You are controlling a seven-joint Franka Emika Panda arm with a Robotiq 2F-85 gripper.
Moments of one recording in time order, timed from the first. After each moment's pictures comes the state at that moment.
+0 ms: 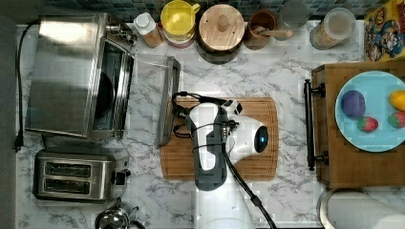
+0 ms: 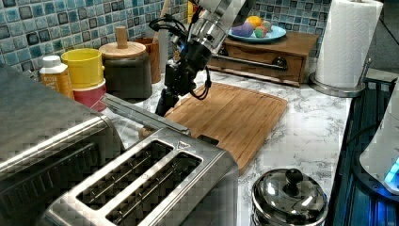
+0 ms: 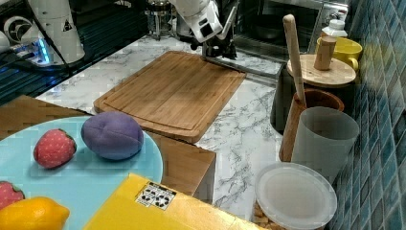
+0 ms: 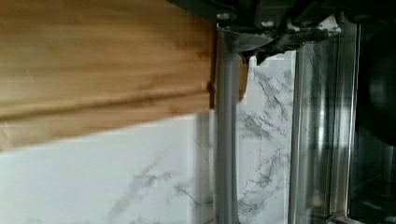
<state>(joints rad) -0.01 0.29 0.04 -2.31 1.31 0.88 -1.71</state>
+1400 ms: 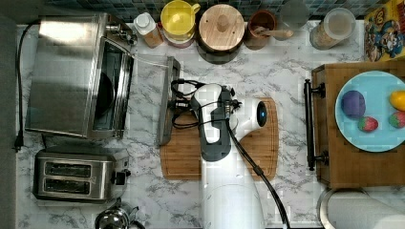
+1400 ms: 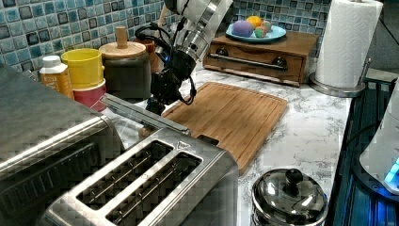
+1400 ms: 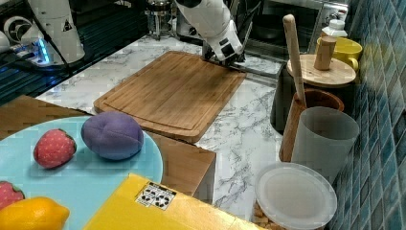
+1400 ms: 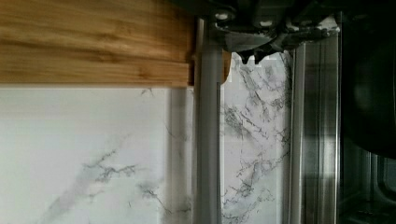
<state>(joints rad) -0.07 0.44 0.07 -2.15 1.23 0.73 -1.68</state>
